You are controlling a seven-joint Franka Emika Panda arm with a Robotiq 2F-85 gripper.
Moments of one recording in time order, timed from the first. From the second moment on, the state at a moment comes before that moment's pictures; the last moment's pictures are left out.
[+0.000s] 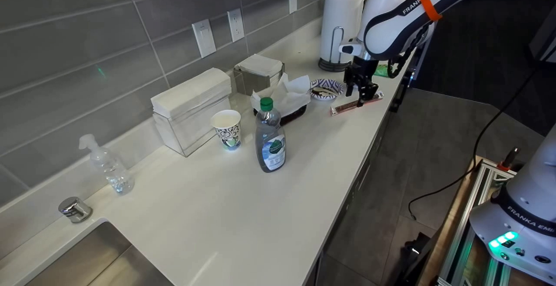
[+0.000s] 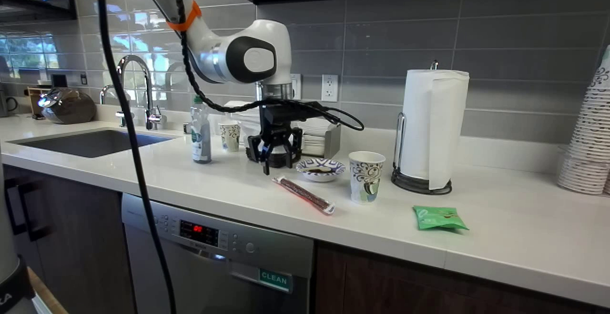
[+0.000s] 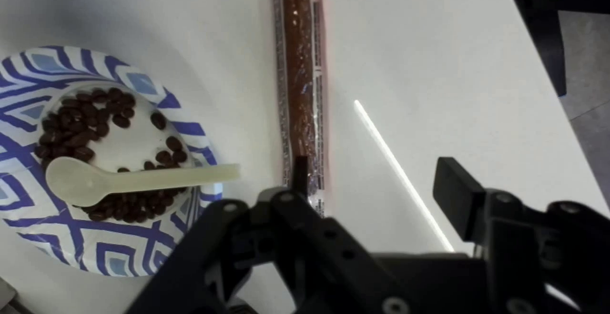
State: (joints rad) arm 0.00 -0.04 -0.17 -2.46 0.01 2.53 -1.35
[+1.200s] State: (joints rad) arm -0.05 0.18 -0.08 -2.33 -0.06 2.61 -1.33
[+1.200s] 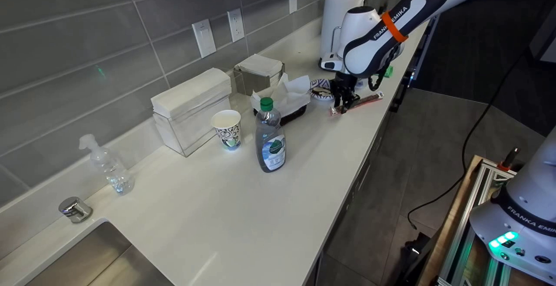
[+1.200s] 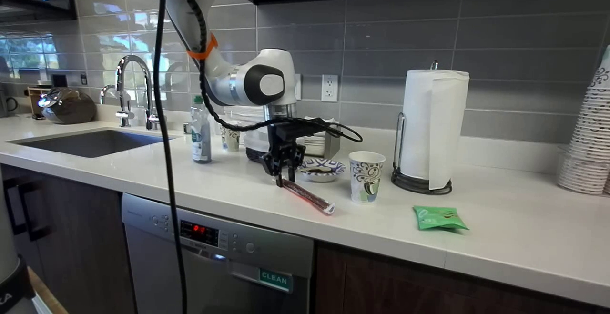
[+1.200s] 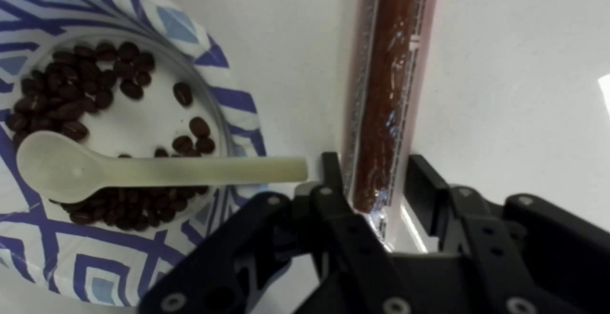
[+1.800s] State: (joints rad) arm -0.05 0.15 -0.04 -2.33 -0.09 2.58 -1.27
